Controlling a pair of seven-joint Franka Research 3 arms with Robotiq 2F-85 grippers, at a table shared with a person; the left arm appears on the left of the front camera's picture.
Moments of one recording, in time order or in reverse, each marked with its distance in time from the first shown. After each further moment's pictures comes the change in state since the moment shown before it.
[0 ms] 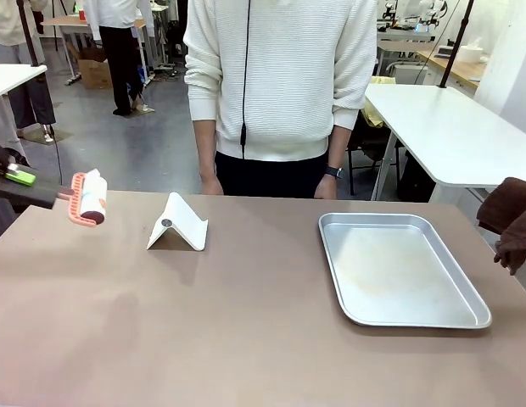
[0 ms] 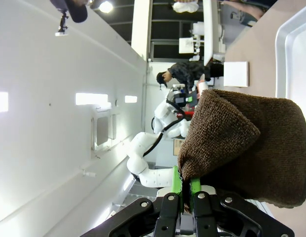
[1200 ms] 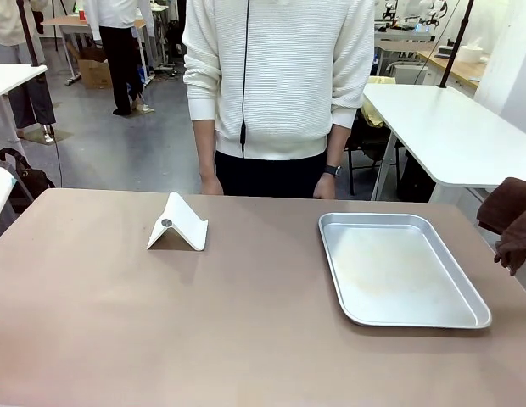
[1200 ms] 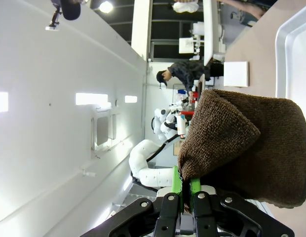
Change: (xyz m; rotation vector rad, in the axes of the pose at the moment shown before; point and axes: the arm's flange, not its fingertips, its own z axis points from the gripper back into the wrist) left arm -0.130 0.038 0.086 -0.432 0.069 -0.027; right arm 0.000 0.000 0.000 0.000 0.000 0.000
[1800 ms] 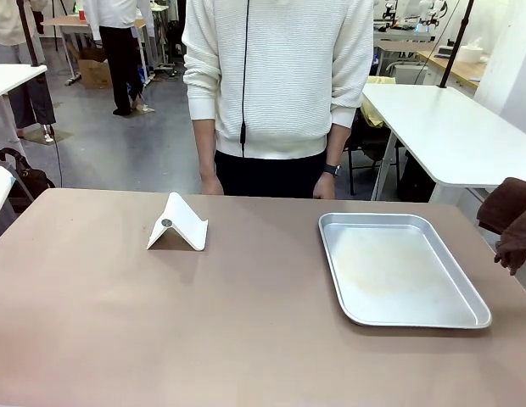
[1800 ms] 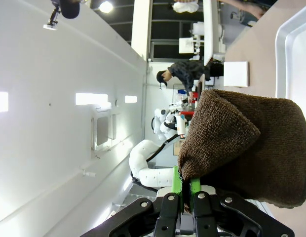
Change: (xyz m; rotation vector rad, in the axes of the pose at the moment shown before) left arm 0.001 -0.003 0.001 0.005 0.000 -0.006; right arm 0.000 0.000 0.000 0.000 0.000 0.000
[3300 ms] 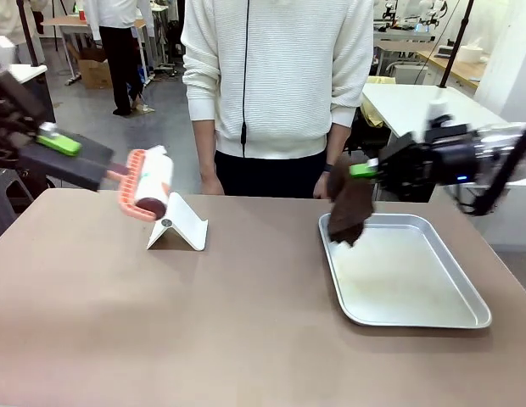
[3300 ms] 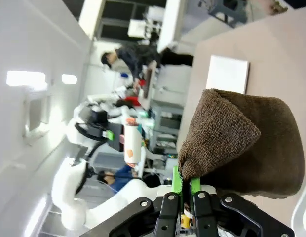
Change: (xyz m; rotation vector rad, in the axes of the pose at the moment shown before) left arm 0.063 -0.150 -0.243 0.420 0.089 0.057; right arm -0.011 0.047 -0.321 -0.316 0.120 0.201
